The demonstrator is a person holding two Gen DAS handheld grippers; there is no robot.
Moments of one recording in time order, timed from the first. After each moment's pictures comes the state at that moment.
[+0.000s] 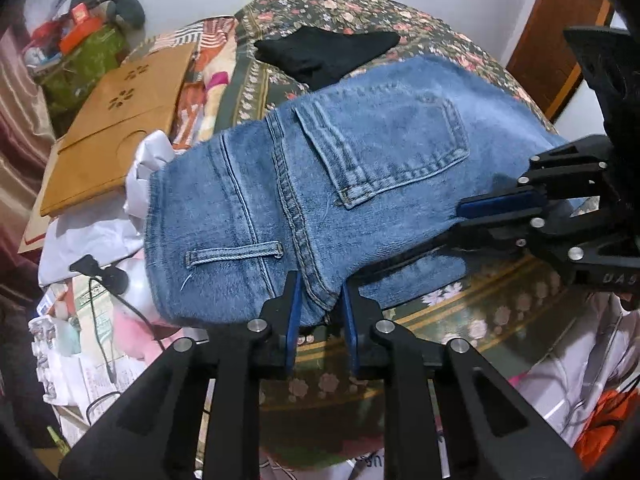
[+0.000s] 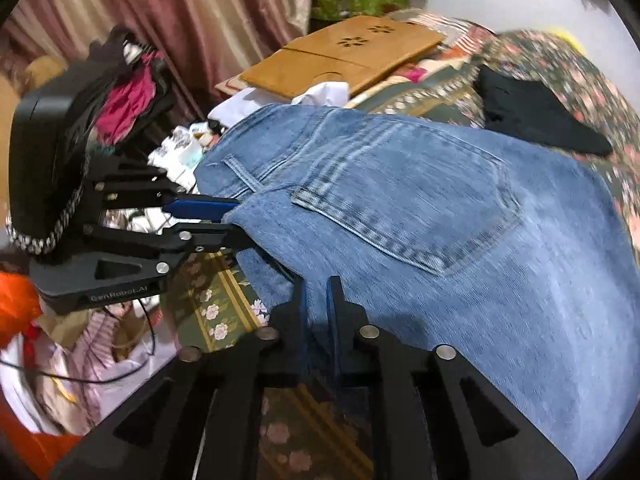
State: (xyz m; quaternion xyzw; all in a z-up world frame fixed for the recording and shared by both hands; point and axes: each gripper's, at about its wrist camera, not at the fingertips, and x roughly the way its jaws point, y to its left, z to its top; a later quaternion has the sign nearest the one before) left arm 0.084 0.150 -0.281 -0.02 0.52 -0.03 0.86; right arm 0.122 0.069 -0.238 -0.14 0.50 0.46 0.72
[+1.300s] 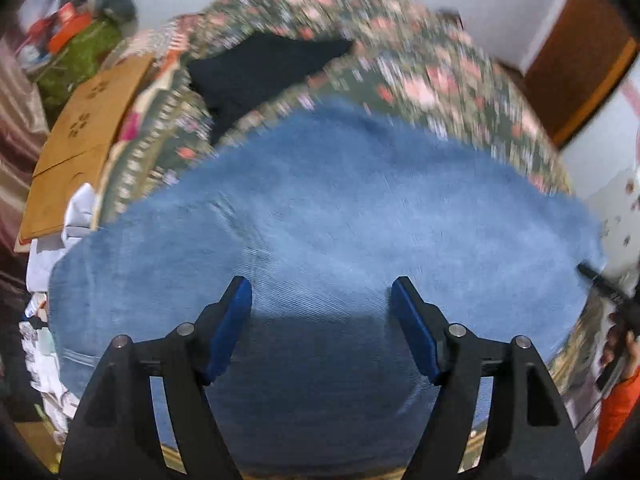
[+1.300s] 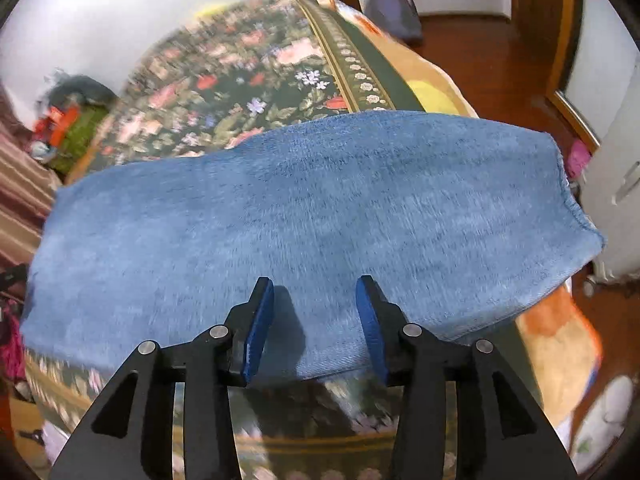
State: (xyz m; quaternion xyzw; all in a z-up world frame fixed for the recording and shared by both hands) left arm 0.217 -0.012 -0.277 -0.02 0.57 0.00 0.82; right arm 0.171 -0.364 -0.292 0.13 0.52 0.08 0.84
